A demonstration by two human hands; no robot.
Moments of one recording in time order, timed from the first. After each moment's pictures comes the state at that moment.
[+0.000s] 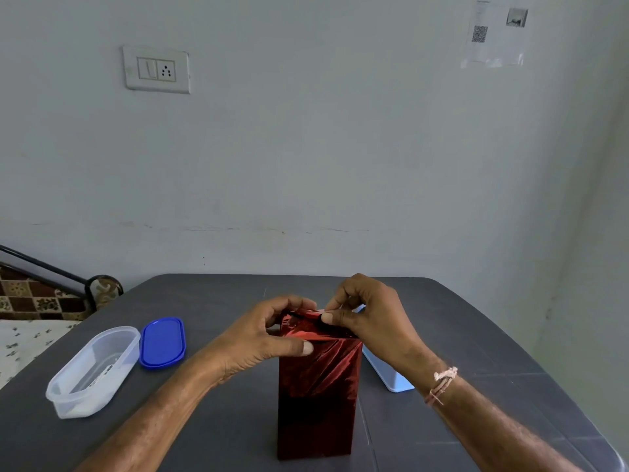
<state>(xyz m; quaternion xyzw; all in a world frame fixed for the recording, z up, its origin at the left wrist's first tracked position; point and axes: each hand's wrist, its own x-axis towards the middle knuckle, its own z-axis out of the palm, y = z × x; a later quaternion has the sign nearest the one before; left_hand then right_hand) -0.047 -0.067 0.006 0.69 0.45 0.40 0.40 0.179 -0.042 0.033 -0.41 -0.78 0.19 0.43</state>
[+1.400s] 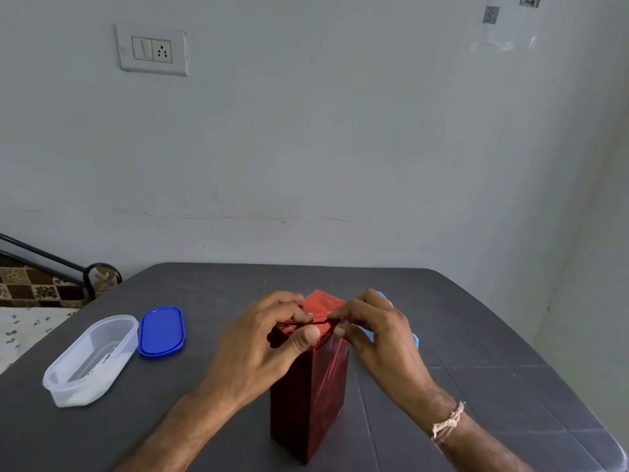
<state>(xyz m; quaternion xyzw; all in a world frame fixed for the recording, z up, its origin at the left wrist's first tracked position) -0.031 -0.095 -0.016 0.74 0.50 0.46 0.05 0.186 -0.048 -0.019 -0.36 -0.79 0.09 0.48</state>
